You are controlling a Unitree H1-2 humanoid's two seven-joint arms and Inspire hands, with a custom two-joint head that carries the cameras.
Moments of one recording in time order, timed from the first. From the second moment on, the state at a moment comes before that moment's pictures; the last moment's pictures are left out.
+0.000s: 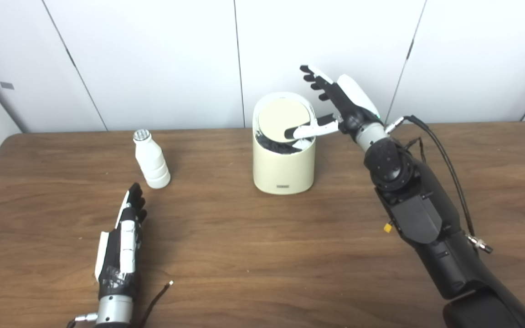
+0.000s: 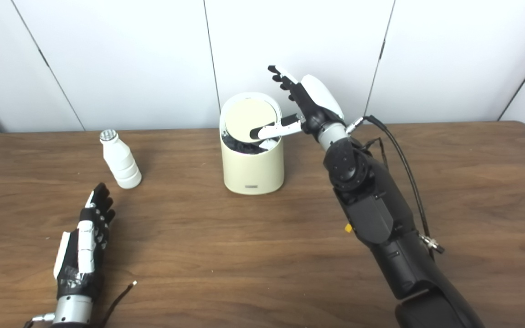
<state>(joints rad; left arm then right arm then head) 0.09 0.05 0.11 -0.12 -0.08 -0.10 -0.01 -0.70 -0.22 0.24 0.22 -0.51 0.22 0.08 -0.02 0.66</state>
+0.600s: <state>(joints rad) 0.09 0.04 0.11 -0.12 -0.08 -0.10 0.00 -0.70 -0.22 0.26 0.22 -0.54 0.19 0.05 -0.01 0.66</state>
